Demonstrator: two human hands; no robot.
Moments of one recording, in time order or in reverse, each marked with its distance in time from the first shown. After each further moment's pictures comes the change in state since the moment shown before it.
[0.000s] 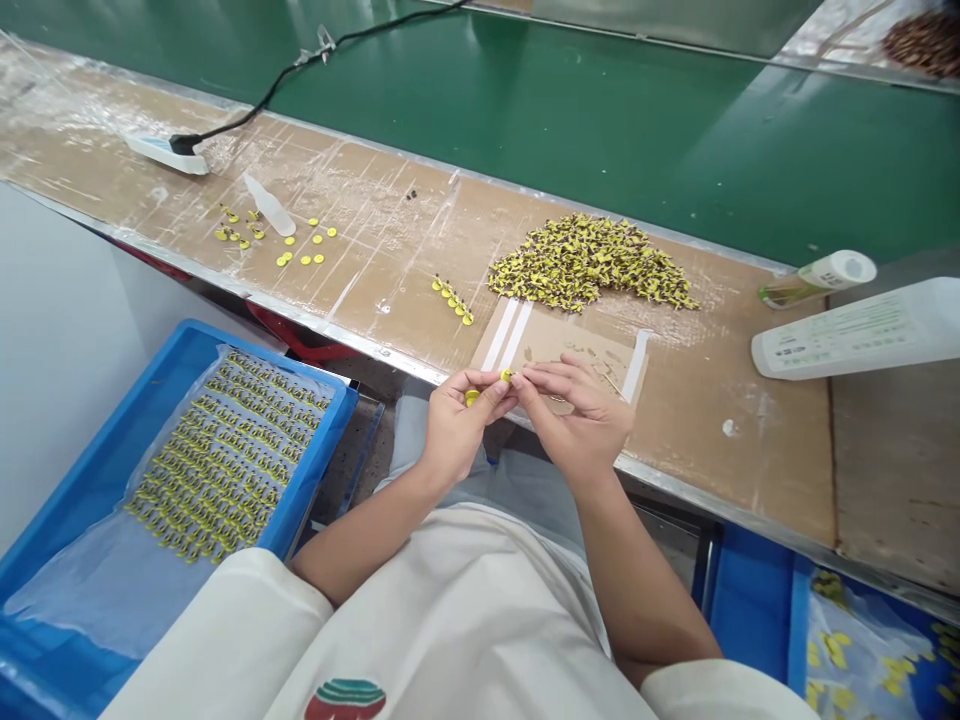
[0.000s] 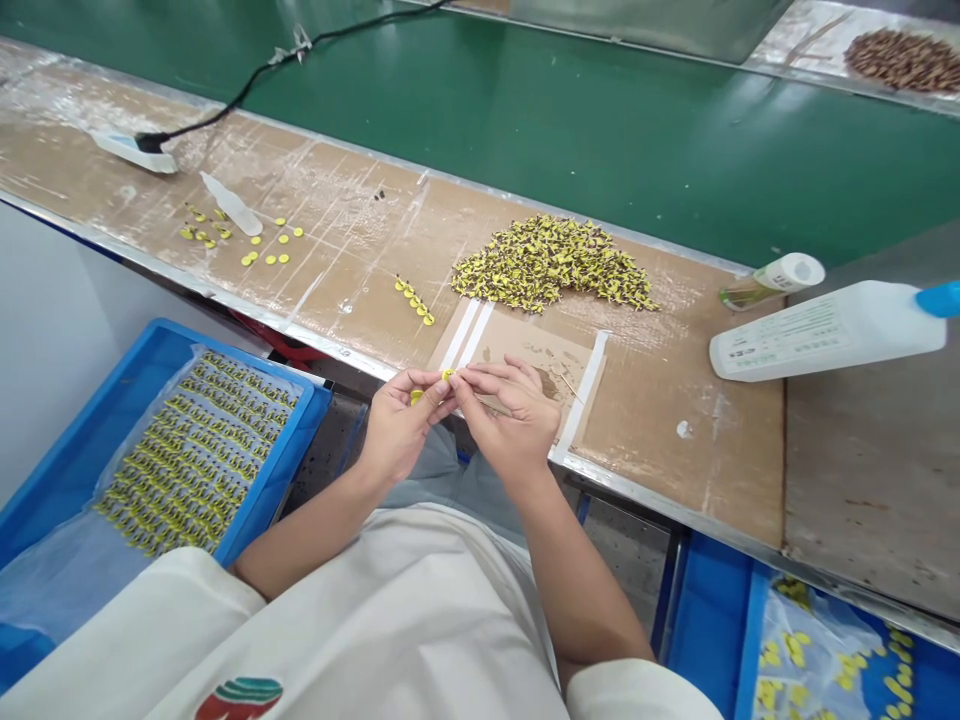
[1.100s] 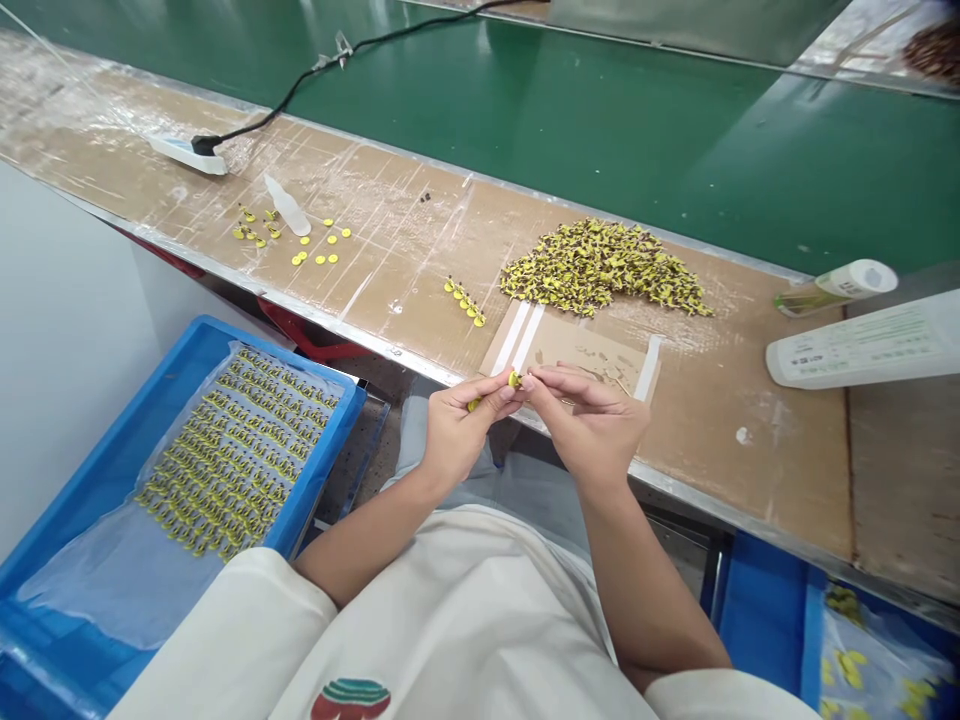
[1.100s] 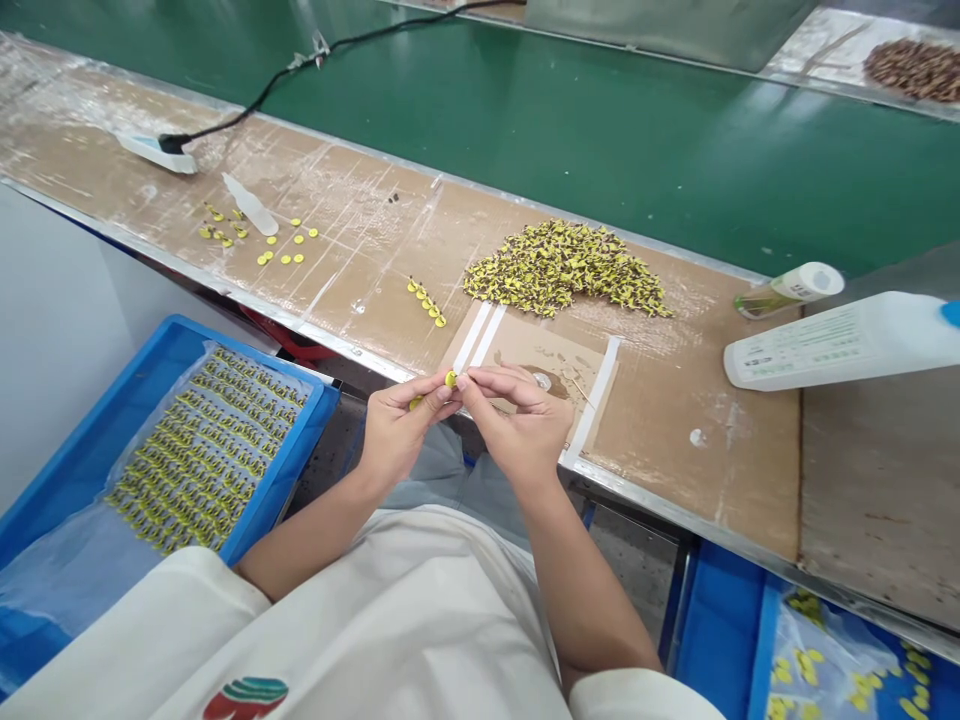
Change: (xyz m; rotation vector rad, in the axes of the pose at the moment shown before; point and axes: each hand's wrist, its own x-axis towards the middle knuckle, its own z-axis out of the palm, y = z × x) left_hand -0.007 0.010 -0.008 0.126 -0.026 0.095; right_hand 0.000 -0.016 0.007 0.218 0.022 0.309
